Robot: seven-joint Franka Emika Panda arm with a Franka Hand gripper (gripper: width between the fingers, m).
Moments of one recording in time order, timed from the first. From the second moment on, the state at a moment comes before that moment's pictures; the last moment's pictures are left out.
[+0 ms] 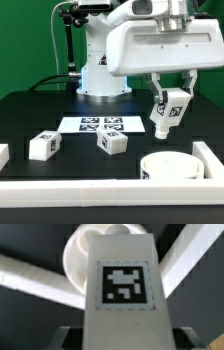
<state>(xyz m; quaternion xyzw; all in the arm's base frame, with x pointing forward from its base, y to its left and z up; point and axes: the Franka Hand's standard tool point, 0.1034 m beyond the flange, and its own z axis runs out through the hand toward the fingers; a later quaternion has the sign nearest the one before) 0.601 0.076 0.129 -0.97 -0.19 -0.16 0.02</state>
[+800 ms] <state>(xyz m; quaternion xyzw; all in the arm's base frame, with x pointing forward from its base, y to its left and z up) 0.640 0.071 0.132 -0.94 -0.20 -0.28 0.00</state>
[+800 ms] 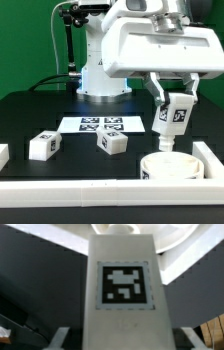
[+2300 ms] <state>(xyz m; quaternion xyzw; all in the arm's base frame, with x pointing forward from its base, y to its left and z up) 0.662 0.086 0.119 -0.96 -0.20 -0.21 0.02</state>
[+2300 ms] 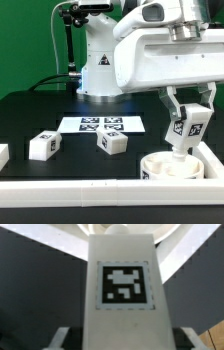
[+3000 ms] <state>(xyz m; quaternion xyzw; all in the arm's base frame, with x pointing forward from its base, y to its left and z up) 0.661 0.083 0.104 -0.96 -0.20 -0.20 0.03</state>
